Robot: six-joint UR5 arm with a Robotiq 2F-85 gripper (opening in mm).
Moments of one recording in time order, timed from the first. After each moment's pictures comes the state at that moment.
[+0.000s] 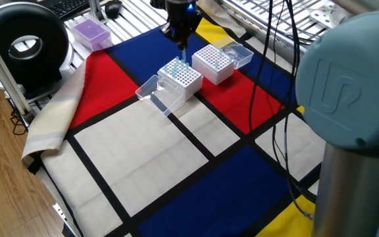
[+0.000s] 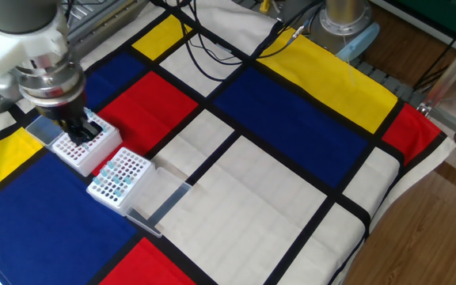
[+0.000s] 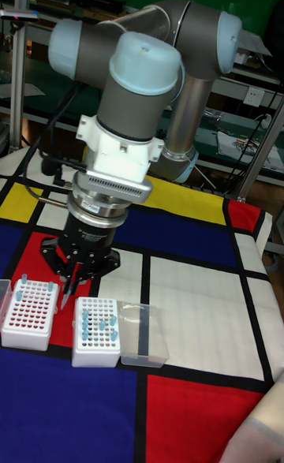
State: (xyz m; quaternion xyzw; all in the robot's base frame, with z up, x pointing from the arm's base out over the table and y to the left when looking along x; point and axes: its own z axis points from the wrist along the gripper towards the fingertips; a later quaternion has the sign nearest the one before) arm 0.671 -0.108 0.141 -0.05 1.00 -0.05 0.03
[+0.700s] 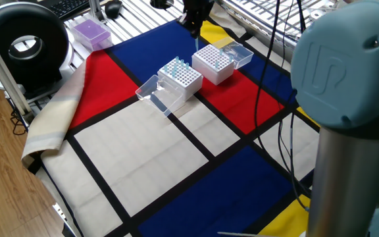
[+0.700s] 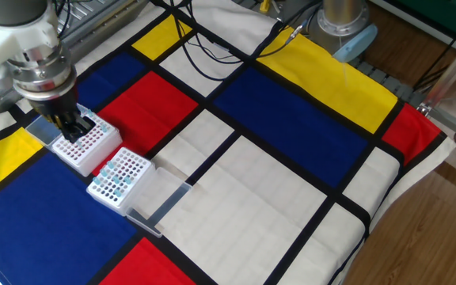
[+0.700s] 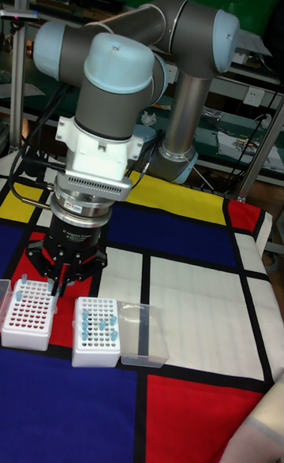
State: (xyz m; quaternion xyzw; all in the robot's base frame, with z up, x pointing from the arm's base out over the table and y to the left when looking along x) arm 0.663 -0.119 0.133 -0.05 1.00 -0.03 0.04
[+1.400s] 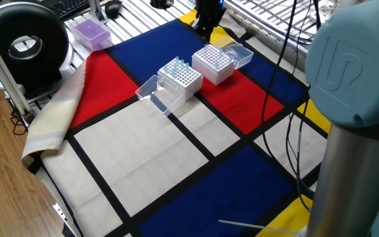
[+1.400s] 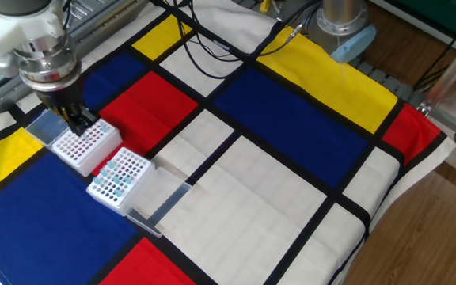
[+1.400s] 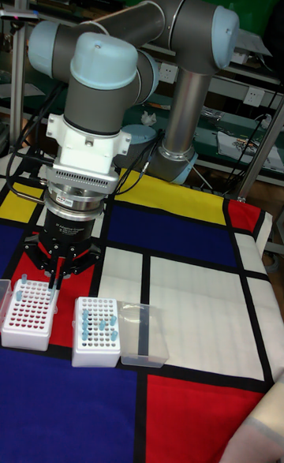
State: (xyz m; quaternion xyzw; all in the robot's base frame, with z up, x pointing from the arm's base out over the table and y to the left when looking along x) arm 0.645 -0.126 0.125 -0.04 1.00 -0.02 0.04
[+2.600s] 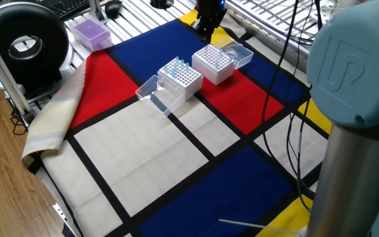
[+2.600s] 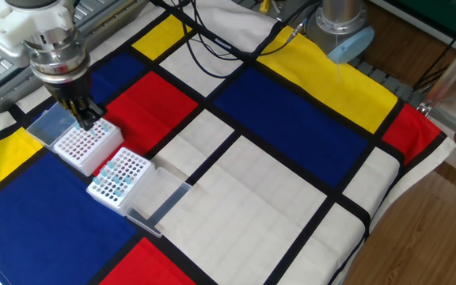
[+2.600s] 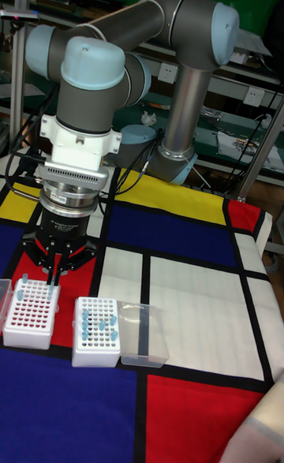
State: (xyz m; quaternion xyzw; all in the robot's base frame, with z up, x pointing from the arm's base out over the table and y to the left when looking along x) arm 0.629 -0.132 0.115 -0.03 1.00 -0.01 0.04
